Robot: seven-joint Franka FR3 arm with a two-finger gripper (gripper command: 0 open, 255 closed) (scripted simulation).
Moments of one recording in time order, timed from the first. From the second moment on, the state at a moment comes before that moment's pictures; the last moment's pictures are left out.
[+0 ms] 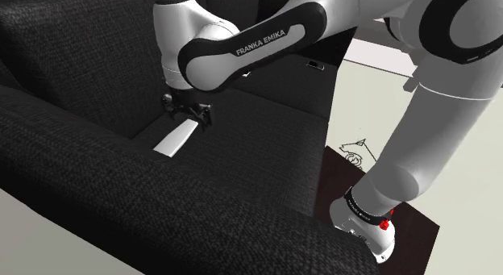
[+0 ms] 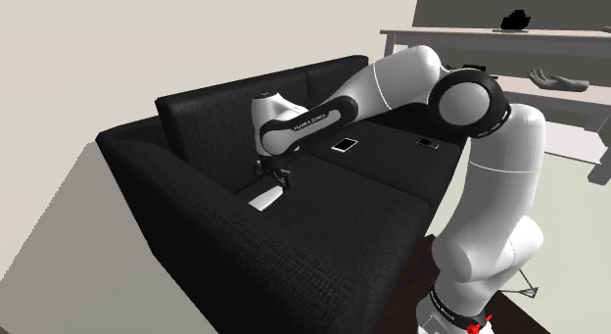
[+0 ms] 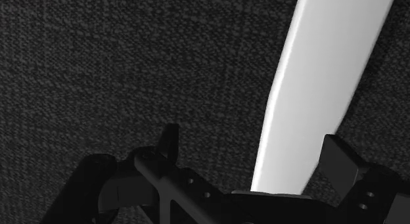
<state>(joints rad) -0.08 0.23 0.71 -1.93 -0.20 2.10 1.70</state>
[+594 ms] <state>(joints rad) 0.04 0.48 0.64 -1.73 -0.33 2.11 1.91</state>
